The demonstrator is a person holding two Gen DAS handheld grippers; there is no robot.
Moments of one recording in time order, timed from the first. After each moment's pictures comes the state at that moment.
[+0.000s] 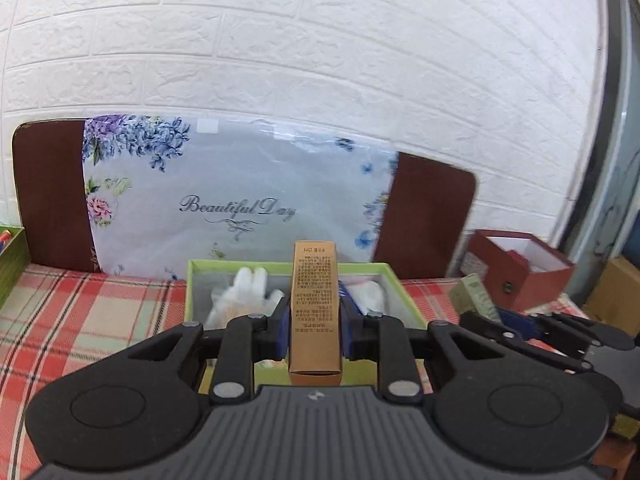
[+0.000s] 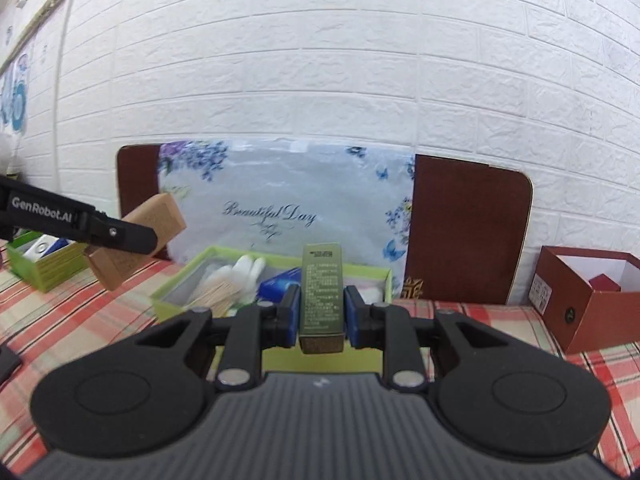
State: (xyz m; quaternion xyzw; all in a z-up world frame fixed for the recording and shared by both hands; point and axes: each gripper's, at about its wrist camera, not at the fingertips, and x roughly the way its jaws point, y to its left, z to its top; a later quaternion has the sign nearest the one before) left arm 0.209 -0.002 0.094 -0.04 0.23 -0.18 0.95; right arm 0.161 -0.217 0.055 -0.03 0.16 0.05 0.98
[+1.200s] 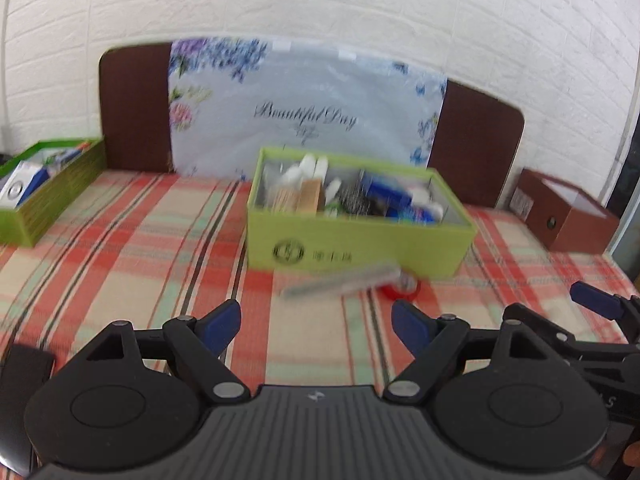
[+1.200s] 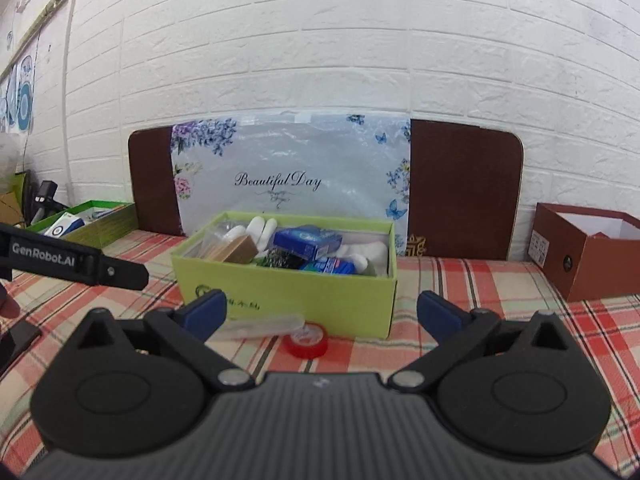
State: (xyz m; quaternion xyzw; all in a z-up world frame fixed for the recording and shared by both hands) left arm 0.097 0.010 0.031 -0.04 0.31 -0.08 0.95; right arm 0.092 -0.216 0.017 -0.01 0.19 0.06 0.98
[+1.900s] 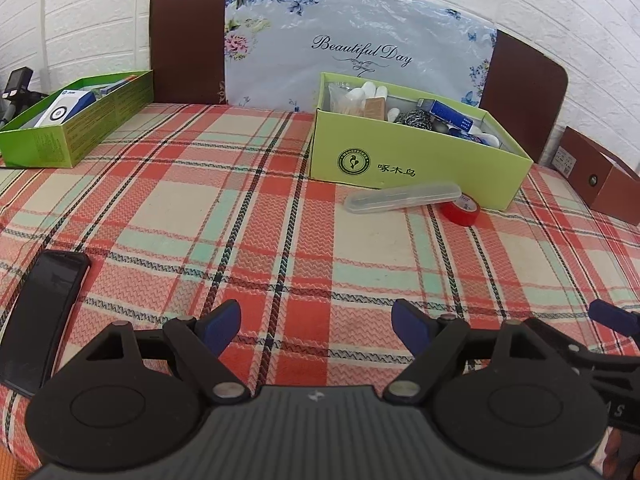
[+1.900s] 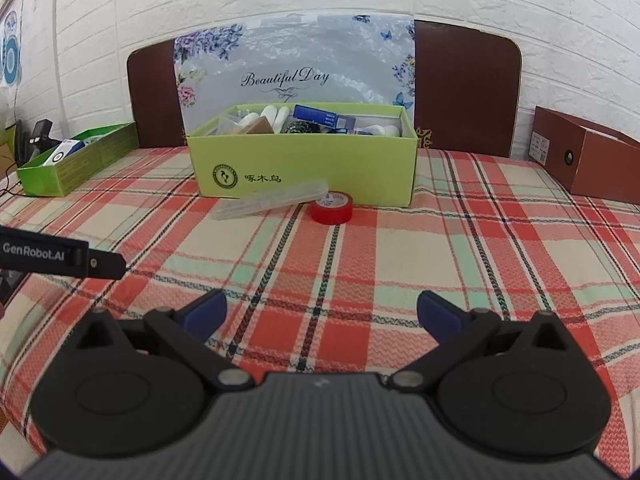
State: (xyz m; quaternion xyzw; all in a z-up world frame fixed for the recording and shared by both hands) left arm 0.077 0.045 -0.019 -0.05 0.35 -0.04 0.93; right arm 0.056 -0.182 -0.045 0.00 0.29 0.04 0.96
